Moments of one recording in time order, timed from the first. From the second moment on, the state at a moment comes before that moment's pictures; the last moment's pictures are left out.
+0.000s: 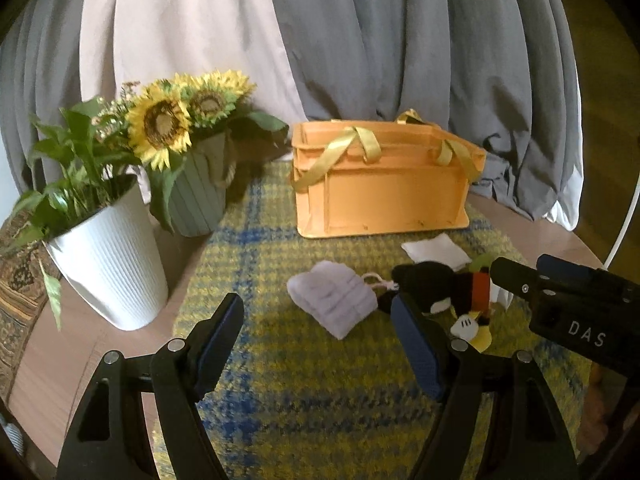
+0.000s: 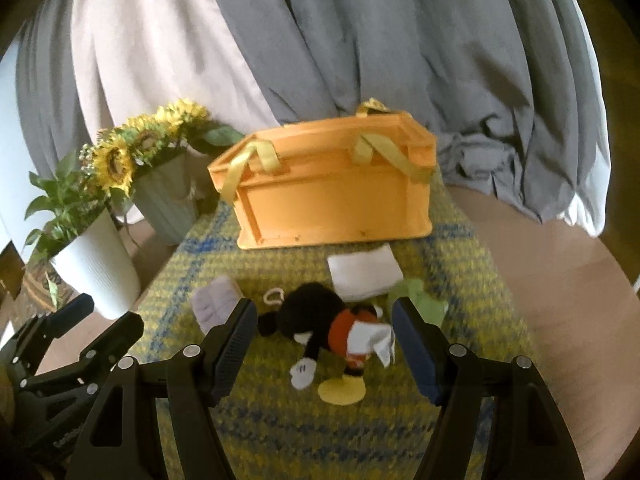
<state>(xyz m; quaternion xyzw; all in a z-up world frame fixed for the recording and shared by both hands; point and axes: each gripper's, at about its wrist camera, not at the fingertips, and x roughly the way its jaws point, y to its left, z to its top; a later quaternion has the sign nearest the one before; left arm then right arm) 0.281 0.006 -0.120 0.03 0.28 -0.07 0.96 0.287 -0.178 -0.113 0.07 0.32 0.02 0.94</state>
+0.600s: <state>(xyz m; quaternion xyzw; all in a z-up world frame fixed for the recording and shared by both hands) 0.321 0.001 -0.155 0.03 0.32 -0.09 0.94 0.312 -0.185 -0.158 0.08 0.35 0.02 0.93</state>
